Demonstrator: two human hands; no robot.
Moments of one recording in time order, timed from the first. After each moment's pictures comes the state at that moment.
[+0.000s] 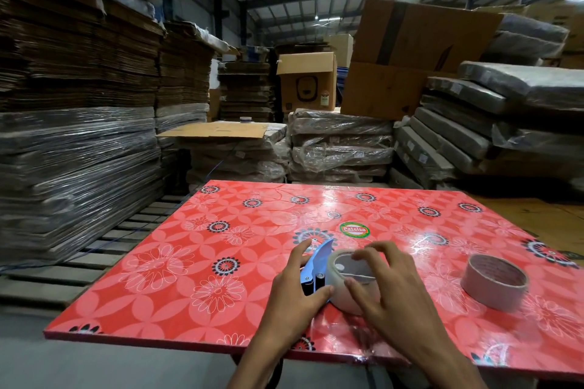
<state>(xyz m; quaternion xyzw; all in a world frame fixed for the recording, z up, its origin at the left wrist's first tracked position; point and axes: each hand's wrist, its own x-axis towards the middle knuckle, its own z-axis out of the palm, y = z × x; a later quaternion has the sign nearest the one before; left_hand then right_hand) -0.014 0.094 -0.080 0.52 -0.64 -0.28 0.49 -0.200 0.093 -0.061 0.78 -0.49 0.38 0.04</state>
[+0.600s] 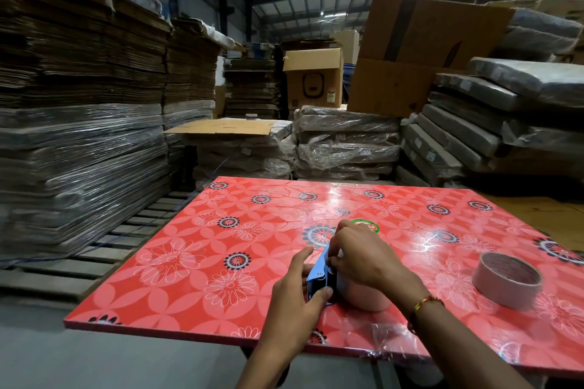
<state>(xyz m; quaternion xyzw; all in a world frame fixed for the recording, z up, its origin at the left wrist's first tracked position) -0.001 0.114 -0.085 0.54 -0.63 -0.26 0.50 -0.141 0.042 -0.015 0.84 -0.53 0.14 0.02</state>
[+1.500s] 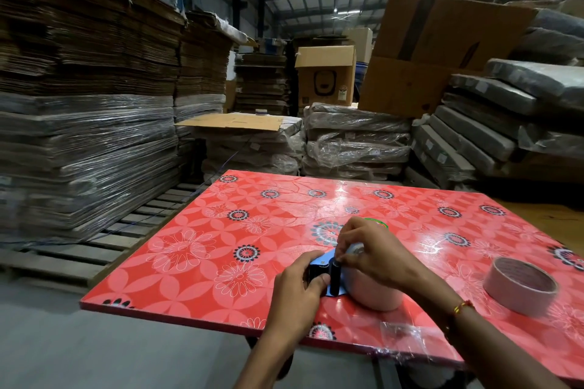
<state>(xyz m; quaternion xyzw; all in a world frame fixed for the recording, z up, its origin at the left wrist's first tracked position) 0.003 0.105 -0.085 0.54 -0.59 -0.27 0.54 -0.159 0.039 -0.015 0.88 -0.40 0.25 -0.09</state>
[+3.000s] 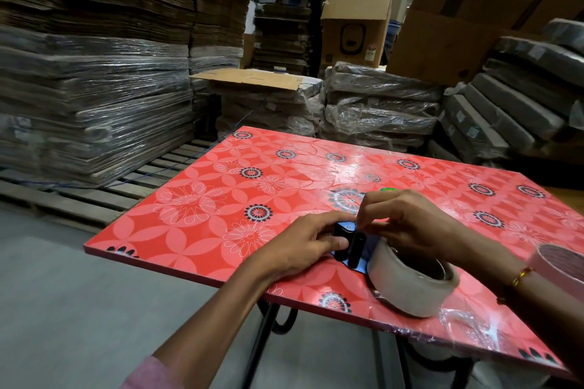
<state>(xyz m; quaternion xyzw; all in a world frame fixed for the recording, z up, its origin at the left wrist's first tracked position) 0.039 0.064 -0.079 0.44 -0.72 -0.37 0.40 -0.175 0.018 -0.004 0.97 -0.17 0.18 -0.03</state>
